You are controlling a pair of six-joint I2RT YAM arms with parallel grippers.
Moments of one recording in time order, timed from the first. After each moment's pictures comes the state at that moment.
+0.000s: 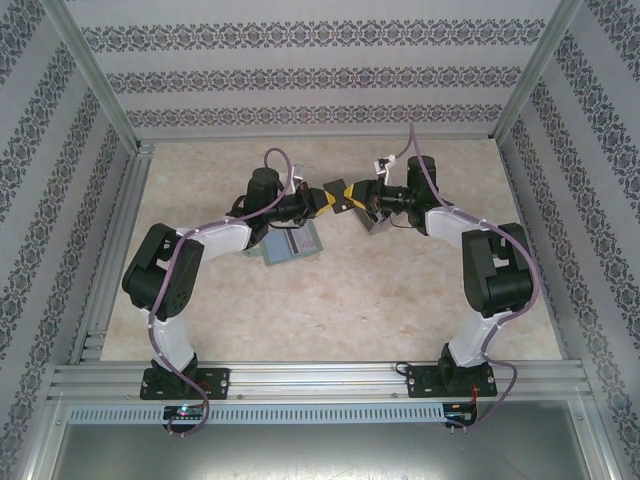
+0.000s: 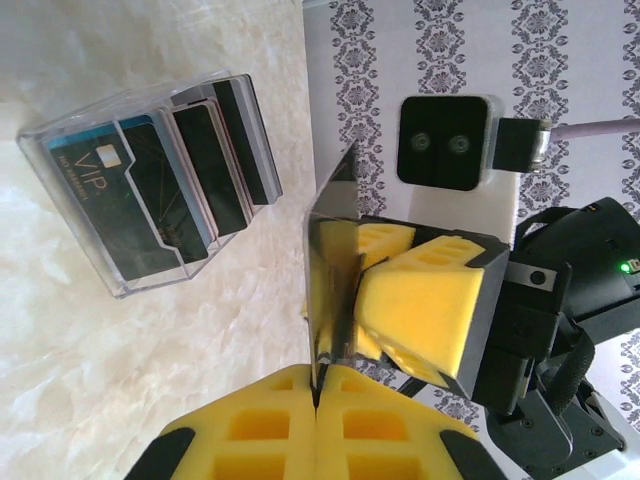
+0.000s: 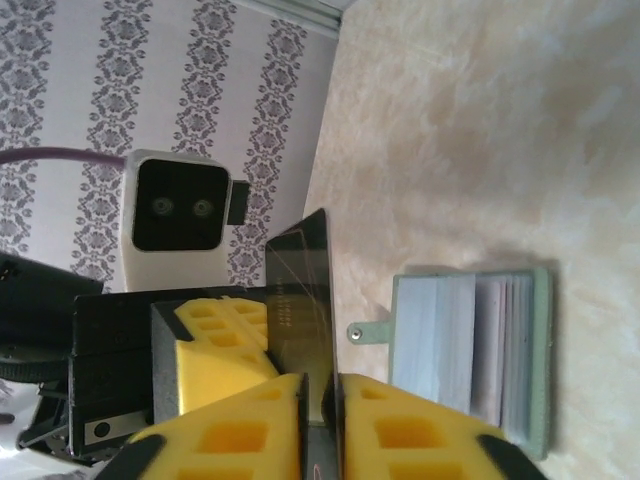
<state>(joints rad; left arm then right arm) -0.42 1.84 1.08 0.46 0.69 -1.17 0.18 1.79 1.04 0.28 -1.03 0.87</state>
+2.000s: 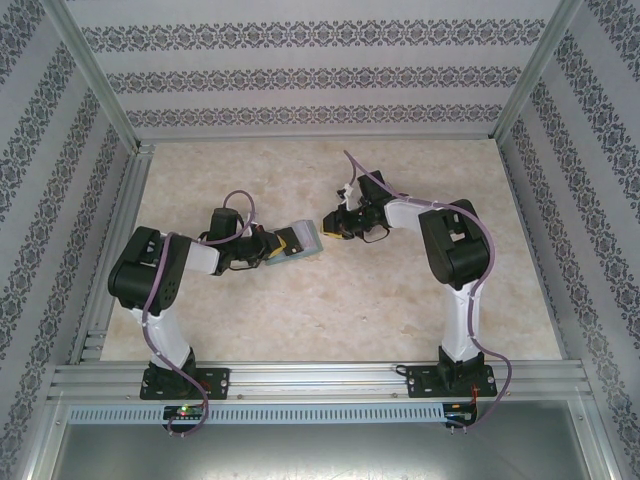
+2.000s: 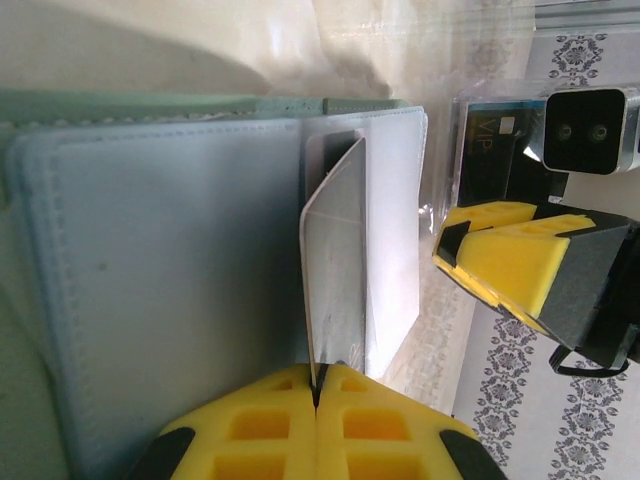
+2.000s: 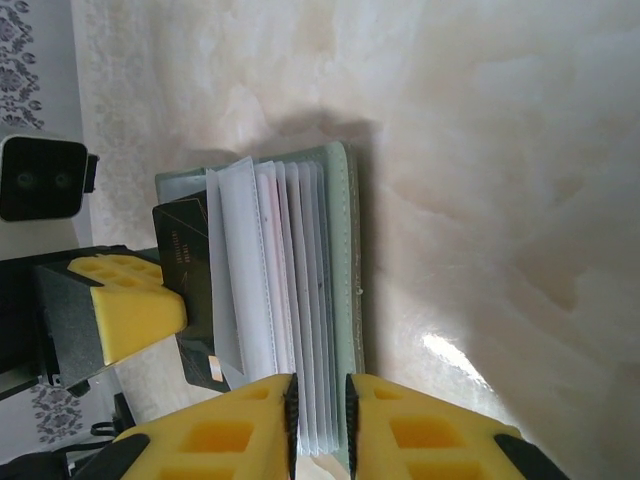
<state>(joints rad) -0.19 1.84 0.69 0.45 0.75 -0.99 0.36 2.10 1.30 -0.23 -0.82 0.51</state>
